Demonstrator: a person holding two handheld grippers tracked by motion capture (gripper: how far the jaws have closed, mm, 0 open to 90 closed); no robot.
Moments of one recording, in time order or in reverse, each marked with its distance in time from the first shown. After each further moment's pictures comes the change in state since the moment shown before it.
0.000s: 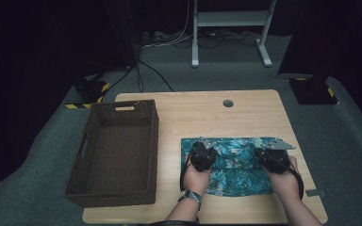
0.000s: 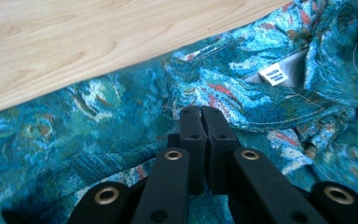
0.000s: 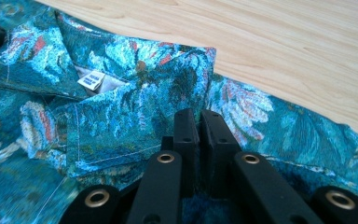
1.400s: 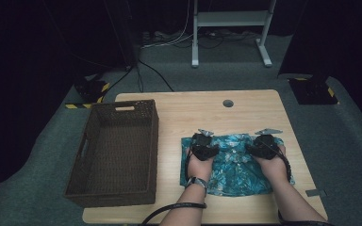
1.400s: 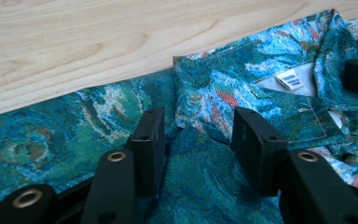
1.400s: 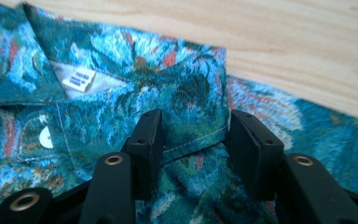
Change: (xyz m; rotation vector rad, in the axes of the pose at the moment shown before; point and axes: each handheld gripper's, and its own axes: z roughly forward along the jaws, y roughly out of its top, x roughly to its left) left arm 0.026 0.017 0.056 0.073 0.046 -0.122; right arm -0.024 0.014 0.077 0.136 0.041 0.114
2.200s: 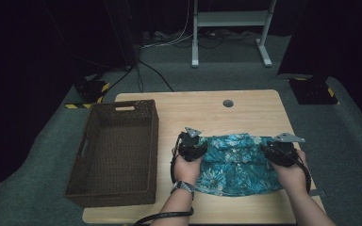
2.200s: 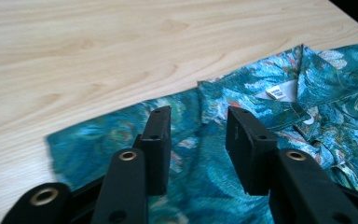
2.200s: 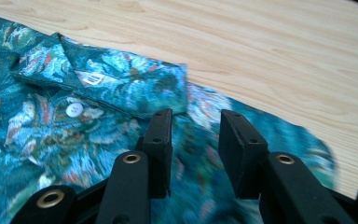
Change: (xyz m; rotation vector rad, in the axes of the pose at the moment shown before) left arm 0.016 0.002 -0.057 -0.096 0.011 0.008; right arm -0.006 -0.013 -0.065 -0.135 -0.058 -0.057
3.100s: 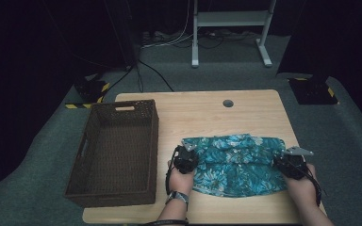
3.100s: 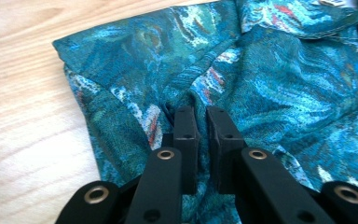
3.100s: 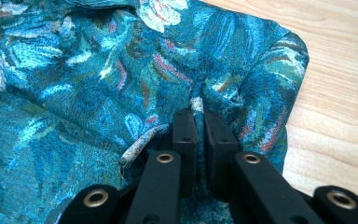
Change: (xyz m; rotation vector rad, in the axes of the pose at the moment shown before) left arm 0.022 -0.050 0.005 0.086 0.034 0.034; right arm -0.030 -0.058 -0.002 0.099 -0.048 0.026
